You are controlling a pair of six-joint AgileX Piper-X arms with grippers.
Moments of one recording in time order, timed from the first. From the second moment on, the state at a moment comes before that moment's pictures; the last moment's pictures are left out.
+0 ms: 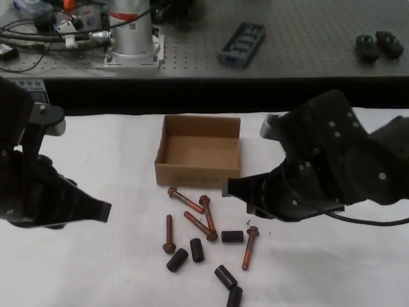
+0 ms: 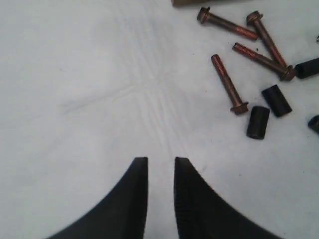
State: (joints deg) left arm -18.5 68.8 -47.4 39.3 4.3 -3.0; right arm 43.4 91.4 -53.3 25.7 5.8 37.0
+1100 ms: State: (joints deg) left arm -18.5 68.8 -47.5 52.6 3.7 0.9; right arm 45.4 103.6 -57.0 25.3 9.6 49.0
